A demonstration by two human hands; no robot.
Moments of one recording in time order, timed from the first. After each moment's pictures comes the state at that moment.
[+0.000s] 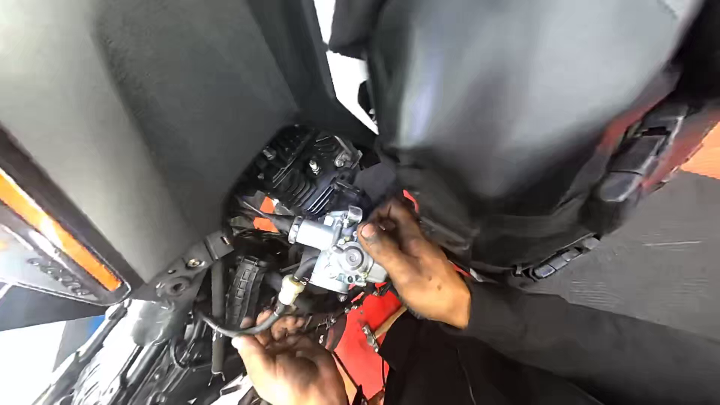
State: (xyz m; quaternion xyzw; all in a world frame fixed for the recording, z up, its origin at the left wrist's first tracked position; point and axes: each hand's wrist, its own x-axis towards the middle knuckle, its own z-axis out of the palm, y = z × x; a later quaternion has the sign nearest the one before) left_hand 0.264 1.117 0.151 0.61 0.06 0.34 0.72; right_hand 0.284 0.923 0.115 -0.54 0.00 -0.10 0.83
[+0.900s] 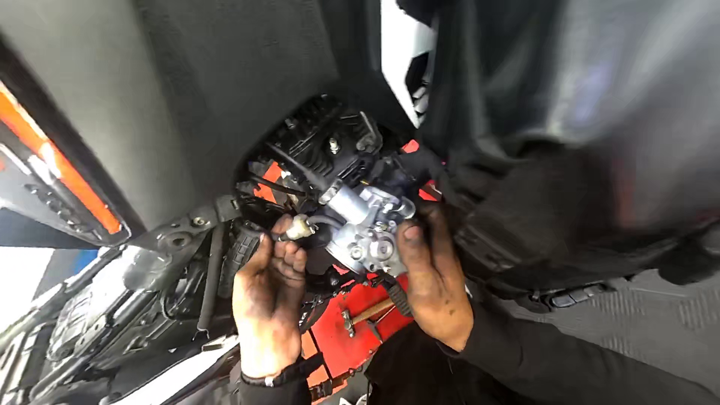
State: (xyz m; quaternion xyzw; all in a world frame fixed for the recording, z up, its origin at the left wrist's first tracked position) left_hand 0.307 1.102 0.199 0.53 0.17 0.06 0.83; right_hand 0.270 0.932 0.103 -0.58 0.06 -0.17 0.80
